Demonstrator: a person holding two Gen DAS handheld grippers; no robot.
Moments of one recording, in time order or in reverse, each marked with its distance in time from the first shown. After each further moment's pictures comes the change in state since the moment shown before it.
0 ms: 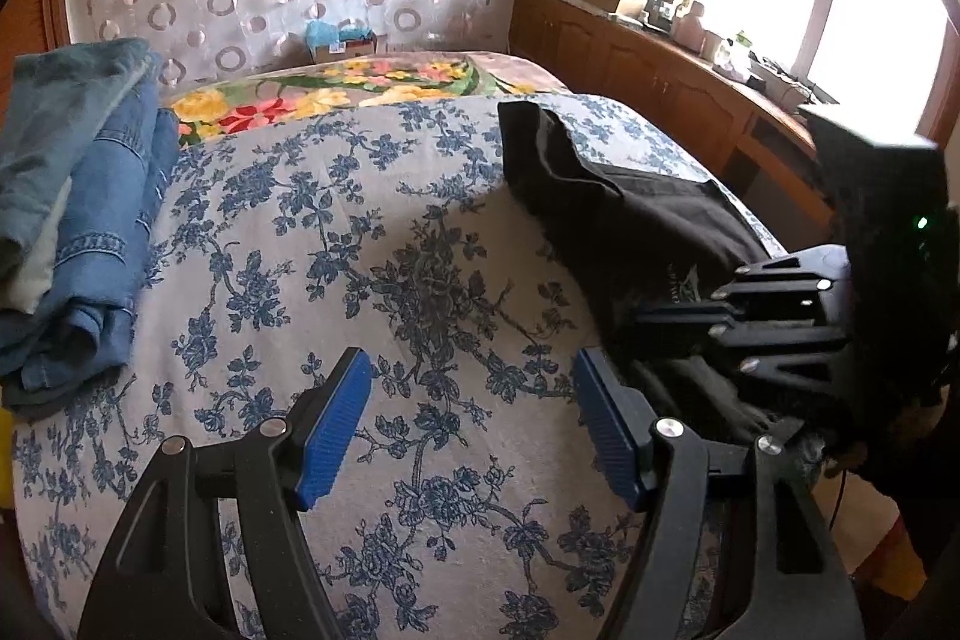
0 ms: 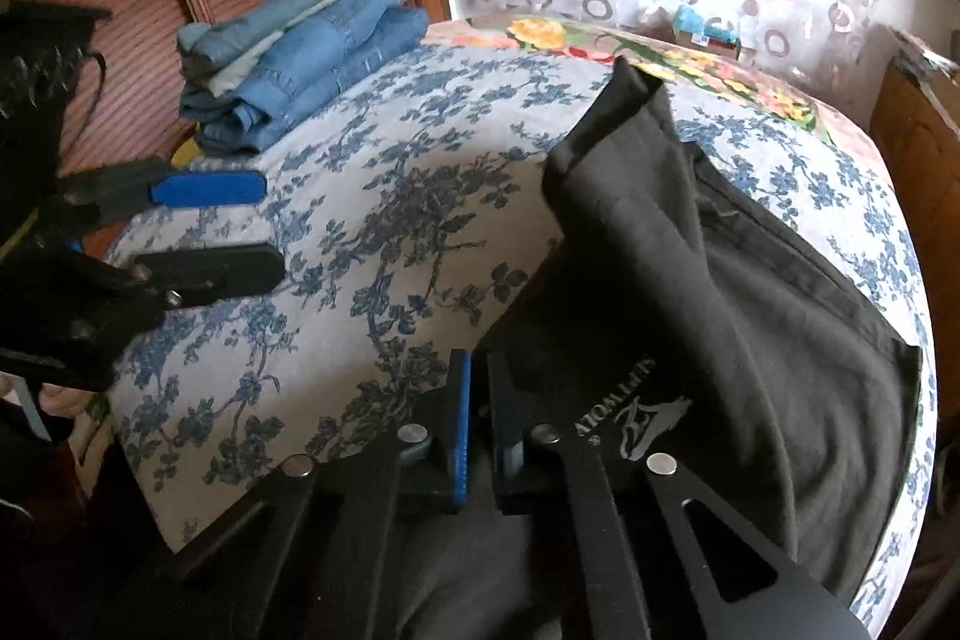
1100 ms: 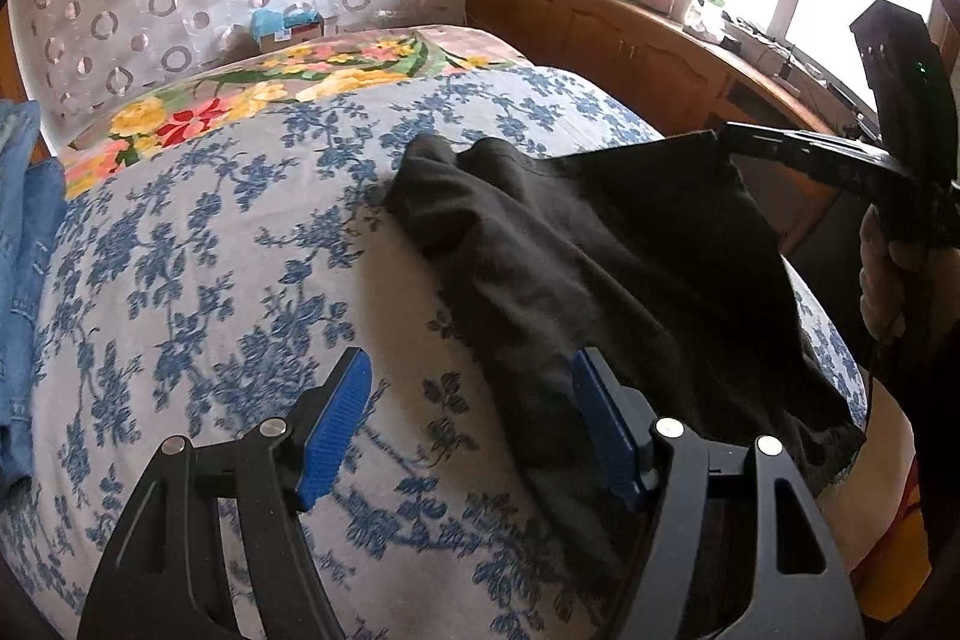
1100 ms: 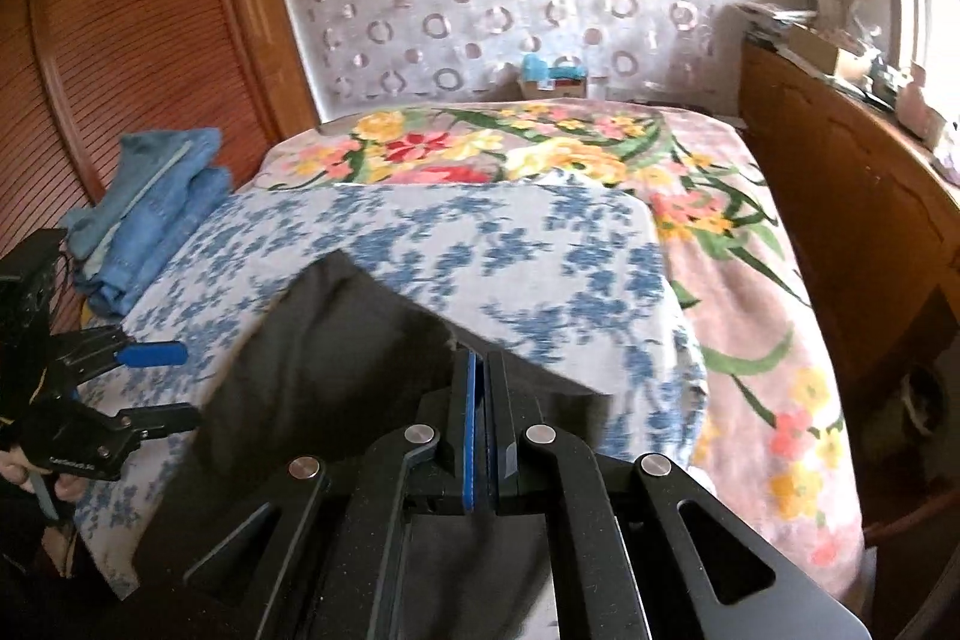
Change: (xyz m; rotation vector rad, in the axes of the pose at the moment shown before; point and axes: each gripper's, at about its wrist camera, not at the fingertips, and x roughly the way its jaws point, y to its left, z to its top) left arm 0.069 -0.055 0.043 0.074 0.077 -0.056; right arm -0.086 -0.134 -0.012 0.233 -0.191 -0.205
